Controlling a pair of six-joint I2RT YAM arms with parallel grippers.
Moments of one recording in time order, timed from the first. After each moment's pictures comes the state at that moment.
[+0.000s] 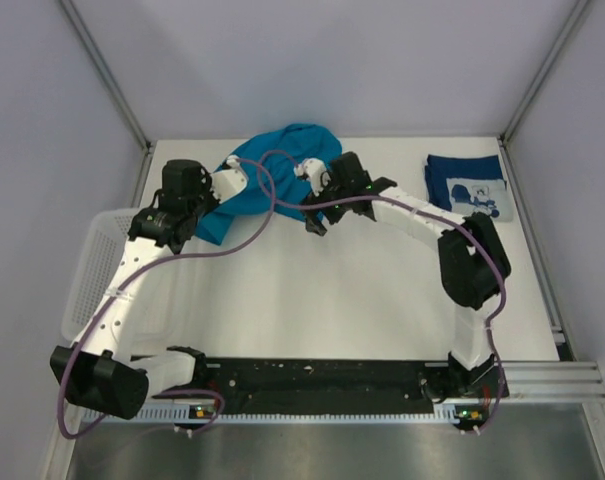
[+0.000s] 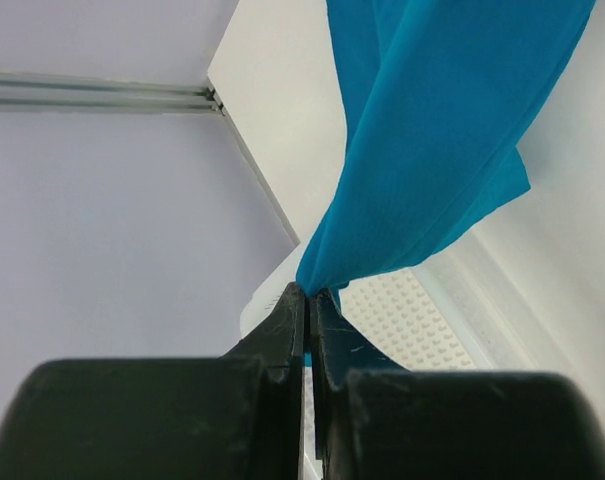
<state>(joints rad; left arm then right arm) -0.23 1.18 1.21 -0.64 -0.23 0.86 0.59 1.90 1.50 -0.35 -0.27 -0.20</state>
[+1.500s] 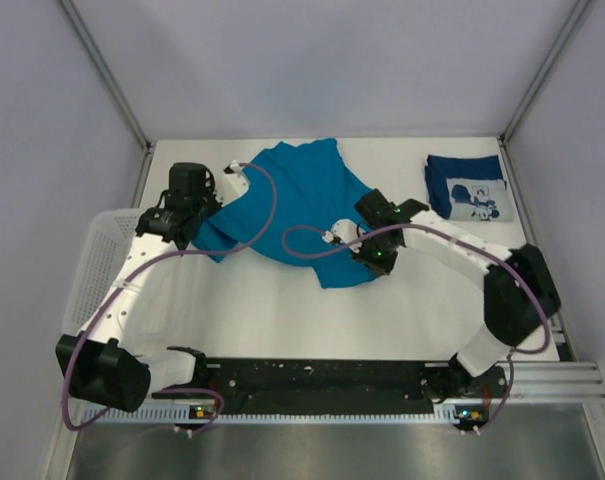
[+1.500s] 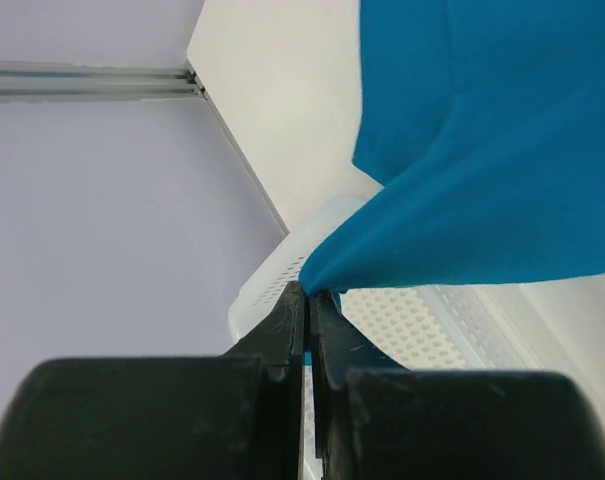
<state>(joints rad) -0.22 1.22 1.17 -0.61 -0.26 0.87 0.61 1.70 1.25 -0.90 -0.16 -0.60</state>
